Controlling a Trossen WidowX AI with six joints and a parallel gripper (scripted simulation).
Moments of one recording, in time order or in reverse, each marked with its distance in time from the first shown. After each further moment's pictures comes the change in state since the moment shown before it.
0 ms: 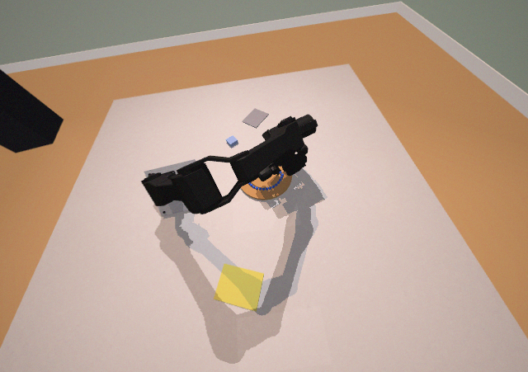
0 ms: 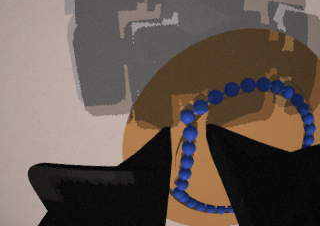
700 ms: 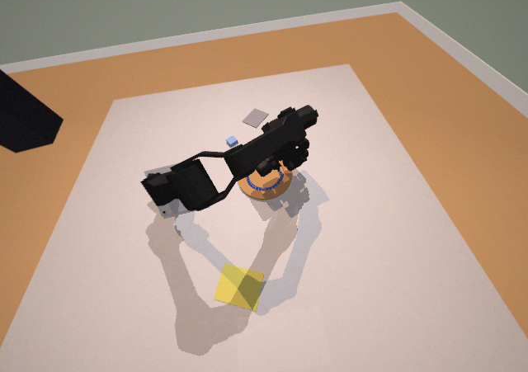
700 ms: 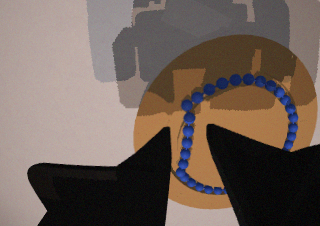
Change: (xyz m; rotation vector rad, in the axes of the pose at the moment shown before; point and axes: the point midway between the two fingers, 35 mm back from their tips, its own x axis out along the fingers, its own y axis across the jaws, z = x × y) arm -0.027 0.003 0.000 0.004 -0.005 0.011
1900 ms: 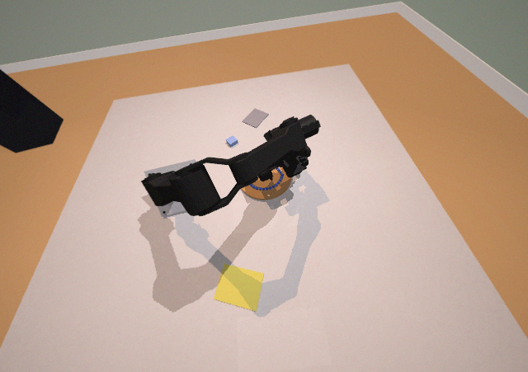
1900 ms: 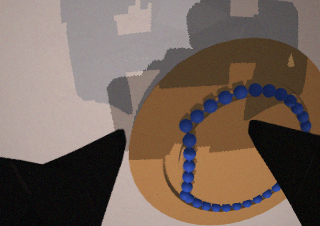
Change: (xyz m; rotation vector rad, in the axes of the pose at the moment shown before) arm 0.021 -0.003 0.009 0.080 0.002 -0.013
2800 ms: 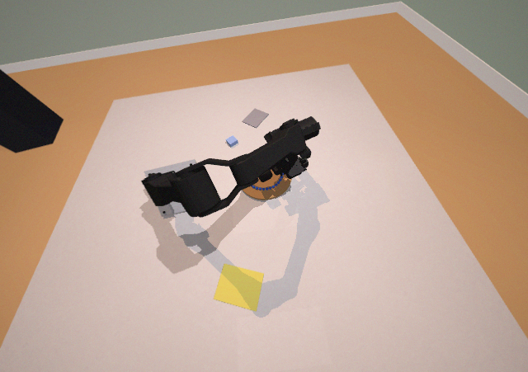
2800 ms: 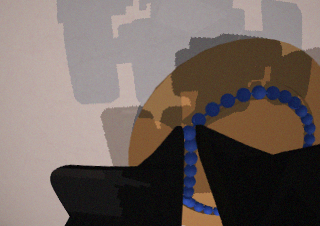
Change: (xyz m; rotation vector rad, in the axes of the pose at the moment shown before) arm 0.004 0.000 0.001 0.008 0.001 0.003
